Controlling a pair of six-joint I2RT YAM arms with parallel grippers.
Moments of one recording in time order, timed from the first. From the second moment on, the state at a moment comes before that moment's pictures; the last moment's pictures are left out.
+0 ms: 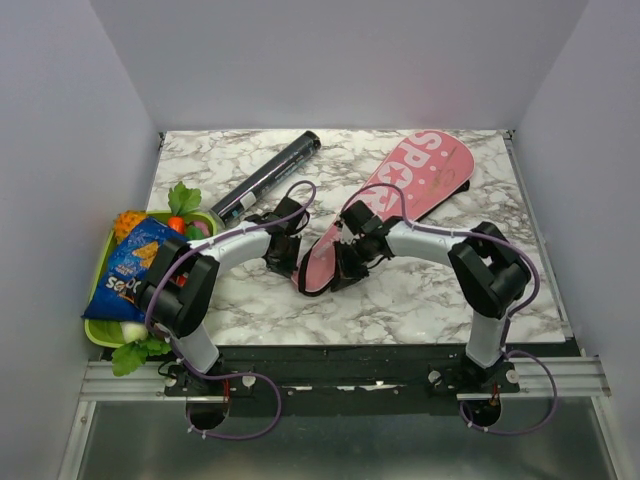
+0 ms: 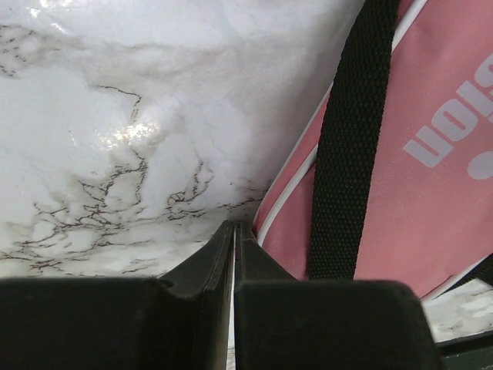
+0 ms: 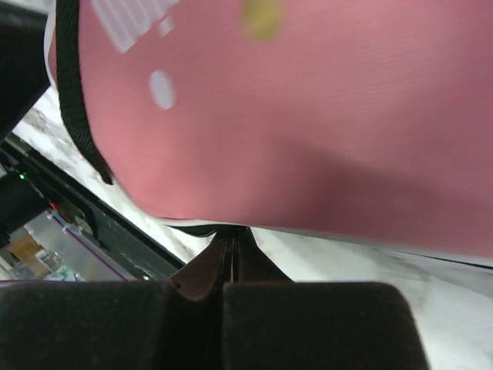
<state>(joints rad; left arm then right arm) -0.54 1.68 1.00 -0.56 0.04 -0.38 0.69 1.87 1.14 -0.43 -0.45 0.59</state>
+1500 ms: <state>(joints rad) -0.64 1.60 0.95 -0.46 0.02 -0.34 0.86 1.88 1.27 -0.55 -0.34 0.82</state>
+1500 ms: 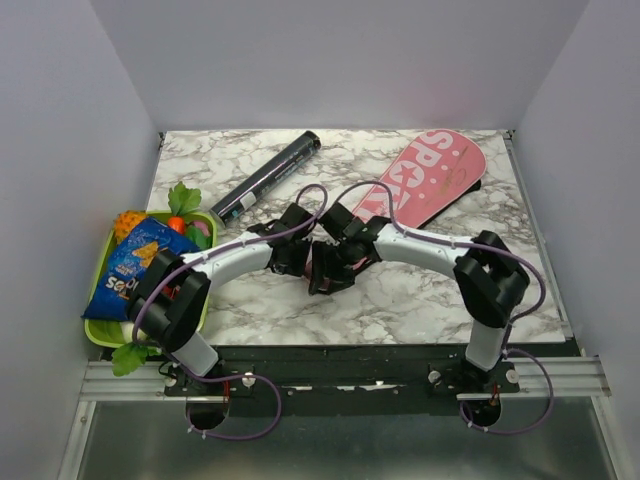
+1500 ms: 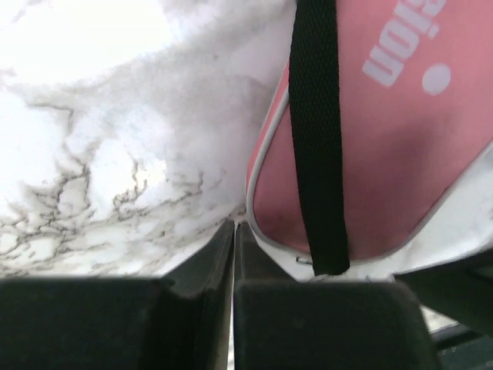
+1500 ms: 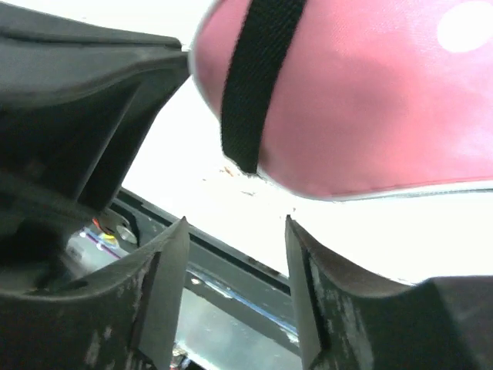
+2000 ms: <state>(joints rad) -0.66 1.42 1.09 -0.51 -0.13 -0.29 0.86 1.46 1.35 -0.65 -0.01 0.49</state>
